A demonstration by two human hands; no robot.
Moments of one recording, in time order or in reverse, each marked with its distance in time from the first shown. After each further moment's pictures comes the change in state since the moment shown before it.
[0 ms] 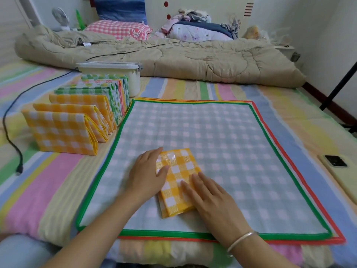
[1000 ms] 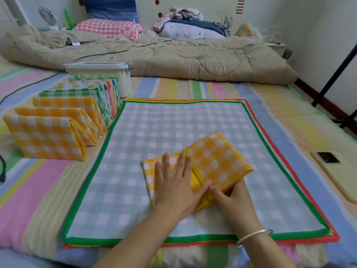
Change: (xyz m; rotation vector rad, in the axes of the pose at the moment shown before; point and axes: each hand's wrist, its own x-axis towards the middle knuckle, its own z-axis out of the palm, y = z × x) left_hand -0.016 0.073 0.062 0.427 -0.216 0.128; right_hand -0.001 0.027 -0.018 1.161 0.203 1.079
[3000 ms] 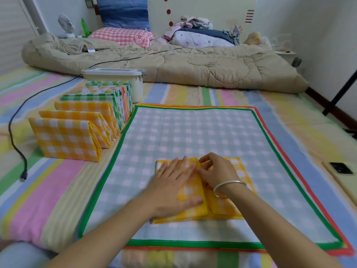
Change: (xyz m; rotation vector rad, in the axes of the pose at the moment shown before) left_hand -0.006 -0.068 -0.026 -0.126 -0.164 0.304; right_hand 0.062 -0.042 0.045 -0.583 -0.237 -0.117
